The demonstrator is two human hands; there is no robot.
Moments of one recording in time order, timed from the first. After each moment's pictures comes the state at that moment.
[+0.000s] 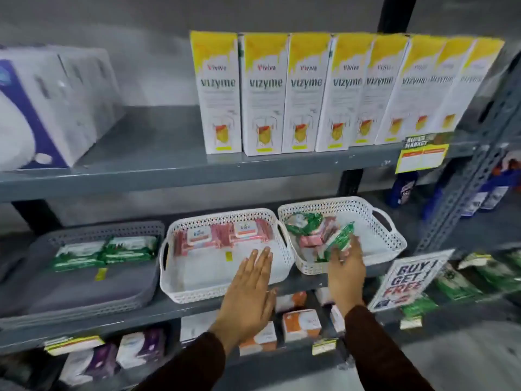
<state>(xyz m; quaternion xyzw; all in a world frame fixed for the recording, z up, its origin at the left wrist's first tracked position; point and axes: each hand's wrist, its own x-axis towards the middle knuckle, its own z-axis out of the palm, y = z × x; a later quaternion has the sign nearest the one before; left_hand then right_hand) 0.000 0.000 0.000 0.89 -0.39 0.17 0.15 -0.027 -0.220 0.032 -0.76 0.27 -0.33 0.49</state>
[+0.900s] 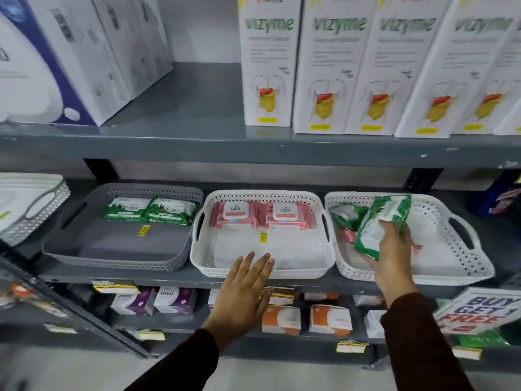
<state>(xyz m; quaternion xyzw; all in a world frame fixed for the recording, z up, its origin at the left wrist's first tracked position) 0.012 0.046 -0.039 0.95 -0.27 0.10 0.11 0.058 -0.253 0.040 -0.52 0.30 -0.19 0.78</state>
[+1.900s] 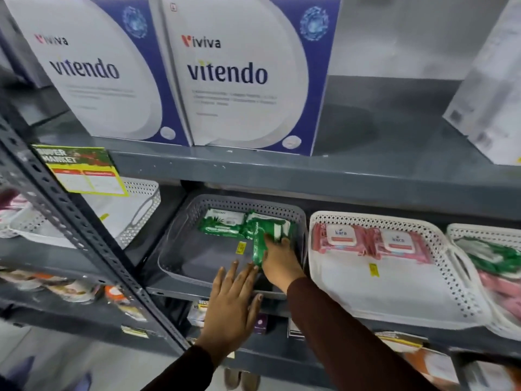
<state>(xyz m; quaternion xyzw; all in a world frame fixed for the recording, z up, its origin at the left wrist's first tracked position) 0.047 0.314 -0.039 0.97 -0.14 0.13 0.13 0.154 0.181 -0.005 -0.96 -0.07 0.06 0.25</state>
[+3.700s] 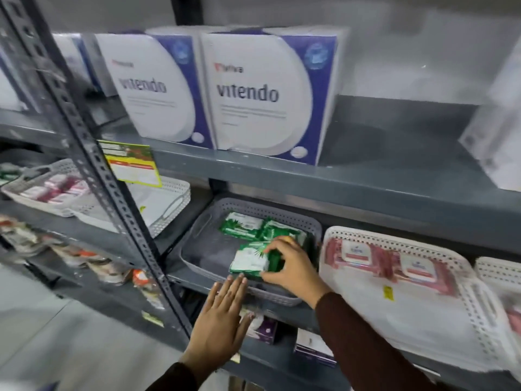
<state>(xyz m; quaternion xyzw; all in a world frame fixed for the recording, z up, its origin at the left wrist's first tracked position) 0.003 0.327 -0.044 0.99 -0.08 0.13 0.08 0.141 0.143 0.015 -0.84 -0.32 -0.01 0.44</state>
